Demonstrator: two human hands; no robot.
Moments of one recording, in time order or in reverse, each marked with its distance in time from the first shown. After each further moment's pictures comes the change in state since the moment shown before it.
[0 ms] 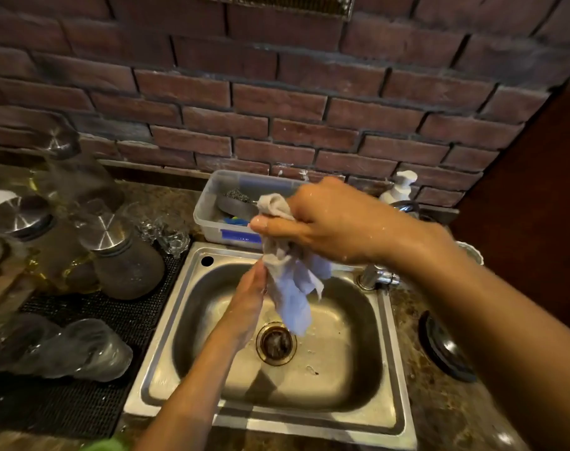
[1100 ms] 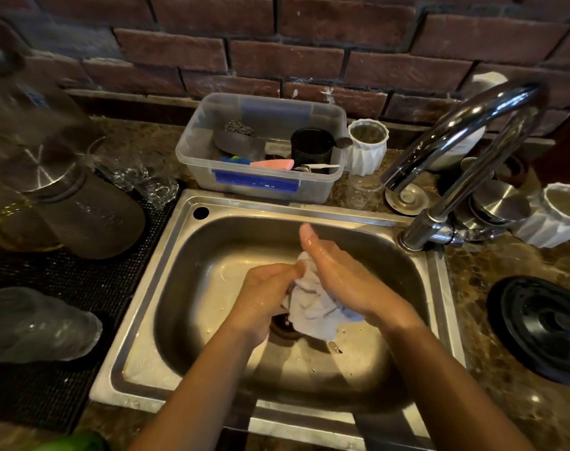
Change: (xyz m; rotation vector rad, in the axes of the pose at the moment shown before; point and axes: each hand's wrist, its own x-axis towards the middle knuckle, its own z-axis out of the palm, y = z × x) left_hand 0.032 -0.111 -0.005 0.161 0.280 -0.454; right_hand 0.009 0.116 0.236 0.820 -0.143 0.671
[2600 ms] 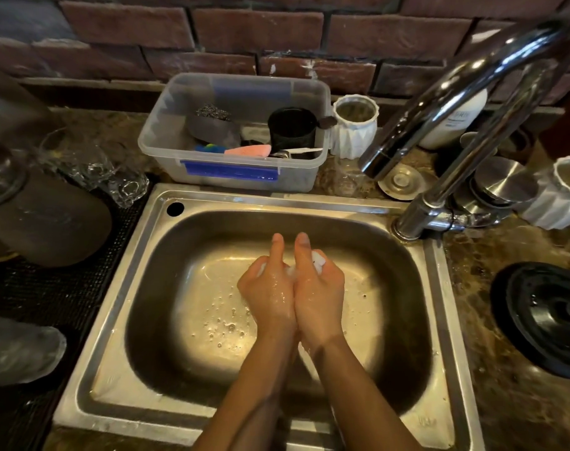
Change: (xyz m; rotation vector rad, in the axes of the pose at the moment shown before) left_hand 0.030 -0.012 0.065 -0.395 0.559 0.010; right_hand 0.032 0.034 0.062 0.803 0.481 -0.040
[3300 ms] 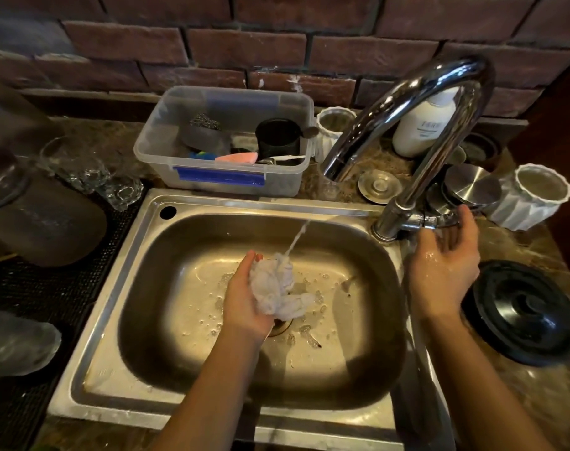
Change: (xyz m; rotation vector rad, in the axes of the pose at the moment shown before) left_hand 0.034 -0.017 -0.034 -0.421 -0.508 -0.483; right_hand 0.037 -0.054 -0.146 -0.227 0.569 -0.419
